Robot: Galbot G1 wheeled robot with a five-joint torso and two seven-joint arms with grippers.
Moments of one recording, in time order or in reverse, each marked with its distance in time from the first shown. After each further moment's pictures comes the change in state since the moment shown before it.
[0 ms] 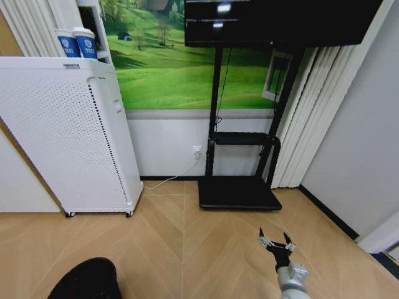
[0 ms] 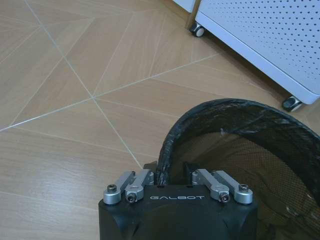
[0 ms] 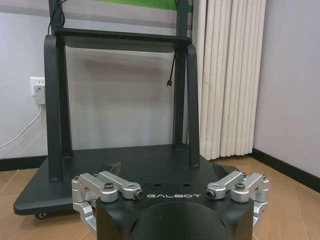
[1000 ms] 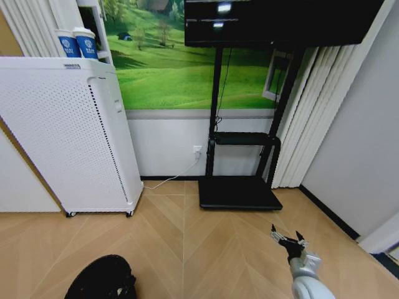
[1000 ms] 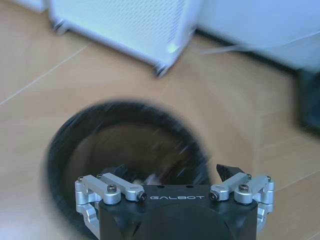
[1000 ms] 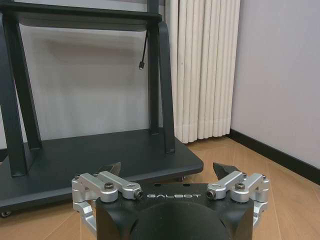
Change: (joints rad) left arm 0.160 0.113 0.182 -0.351 0.178 0.115 0.153; right arm 0.053 -0.031 0.113 -0.049 0.112 -0.128 -0.025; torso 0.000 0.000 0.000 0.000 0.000
